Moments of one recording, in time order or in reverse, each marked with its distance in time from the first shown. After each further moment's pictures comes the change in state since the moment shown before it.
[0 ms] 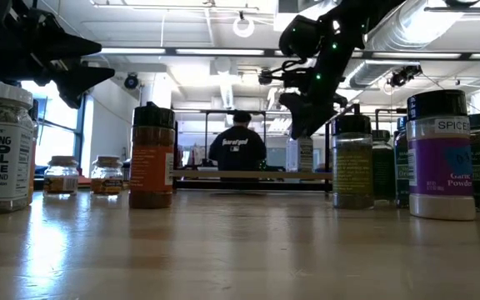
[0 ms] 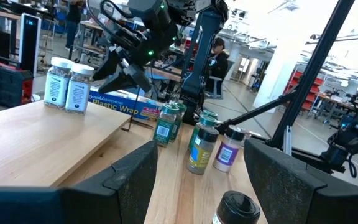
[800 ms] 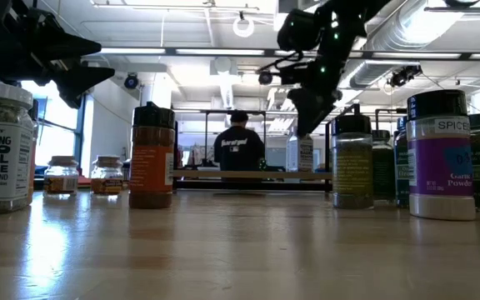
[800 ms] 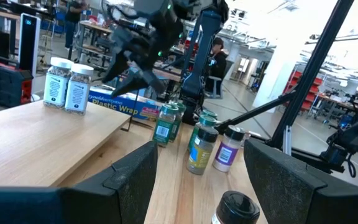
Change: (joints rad) left arm 0.000 0.000 0.000 0.001 0.001 0.000; right arm 0.019 0.004 0.026 -0.111 -0.051 -0.140
